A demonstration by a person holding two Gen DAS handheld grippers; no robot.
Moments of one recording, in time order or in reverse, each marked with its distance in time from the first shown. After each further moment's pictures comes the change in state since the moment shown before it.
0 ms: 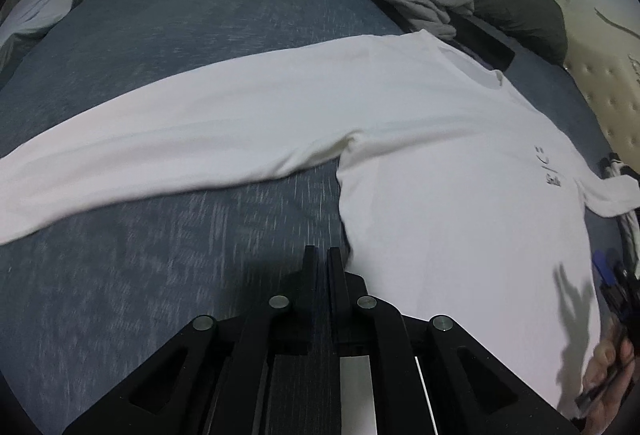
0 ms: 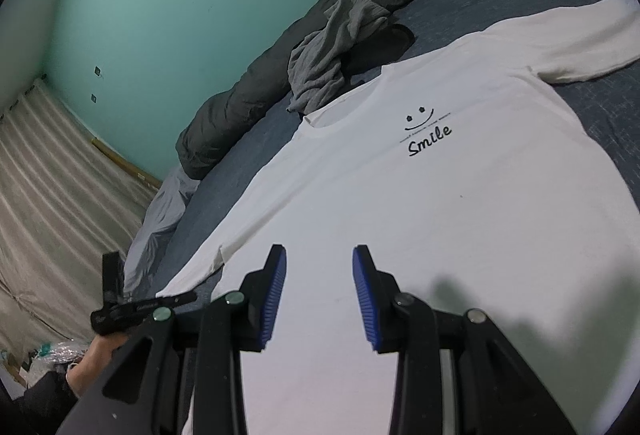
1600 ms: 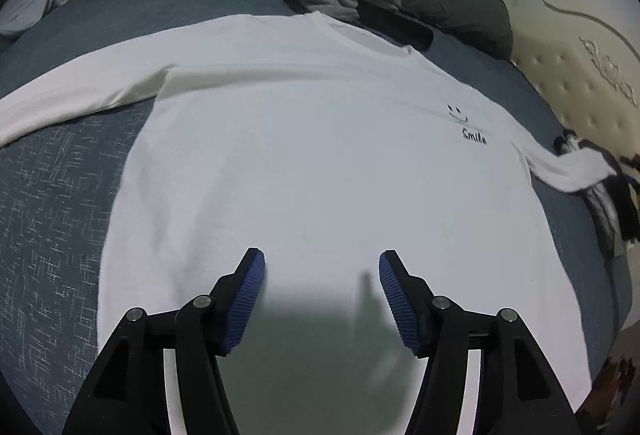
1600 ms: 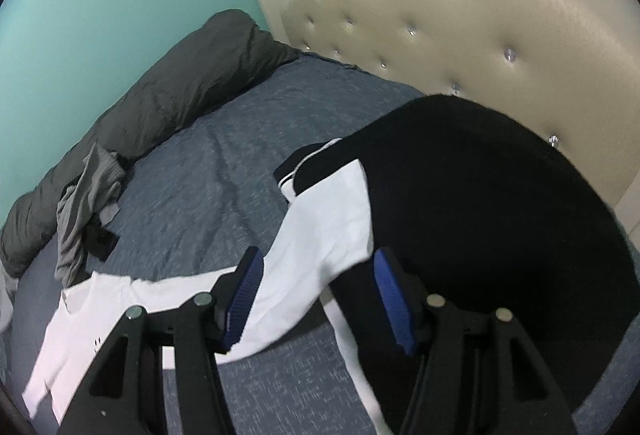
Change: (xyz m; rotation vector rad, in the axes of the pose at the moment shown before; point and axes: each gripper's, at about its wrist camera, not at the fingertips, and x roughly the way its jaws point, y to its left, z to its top) left arm 0.032 -0.131 -0.075 0.047 -0.121 -0.118; right arm -0.267 -0.245 0.294 0.031 -0.200 -0.751
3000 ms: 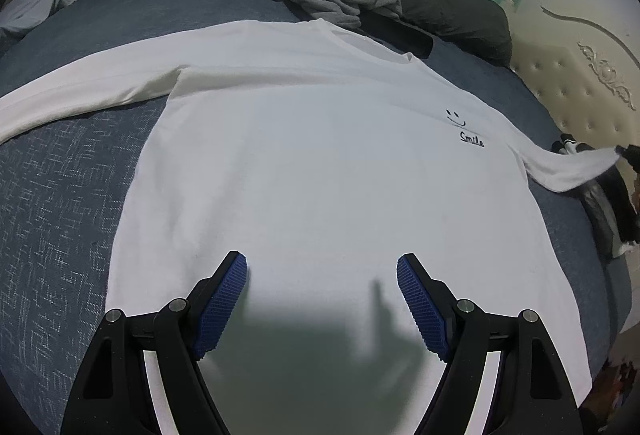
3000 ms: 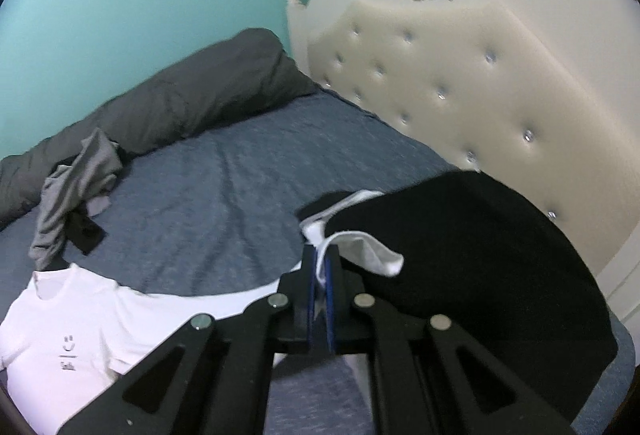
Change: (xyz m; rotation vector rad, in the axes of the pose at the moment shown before) left arm -0.011 0.004 -0.005 -0.030 -0.026 -0.010; right arm -0.010 0.063 0.011 -0.195 -0.146 -0.058
